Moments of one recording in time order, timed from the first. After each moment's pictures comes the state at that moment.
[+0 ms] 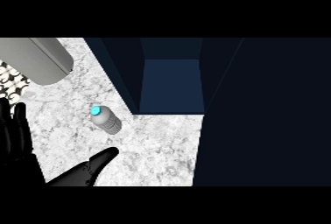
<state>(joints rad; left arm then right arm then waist) -0.02 0.00 -0.36 -2.32 -0.58 0.73 0.63 0.25 -0.05 0.41 -2.47 0.02 0.03 0.25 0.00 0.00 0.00</state>
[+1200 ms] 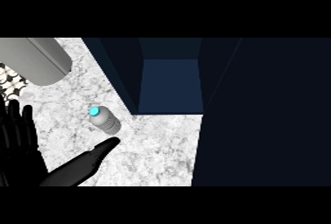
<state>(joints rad) 0.00 0.02 -0.32 -2.27 -0.62 0.71 0.70 0.22 -0.09 0.61 -2.49 0.09 -0.14 0.31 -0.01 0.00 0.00</state>
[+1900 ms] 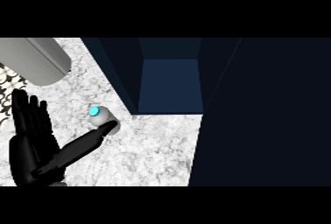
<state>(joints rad) 0.01 0.04 -0.19 -2.02 -0.35 0.74 0.41 0.19 -0.14 0.67 -2.48 0.12 -0.22 0.31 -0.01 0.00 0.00</state>
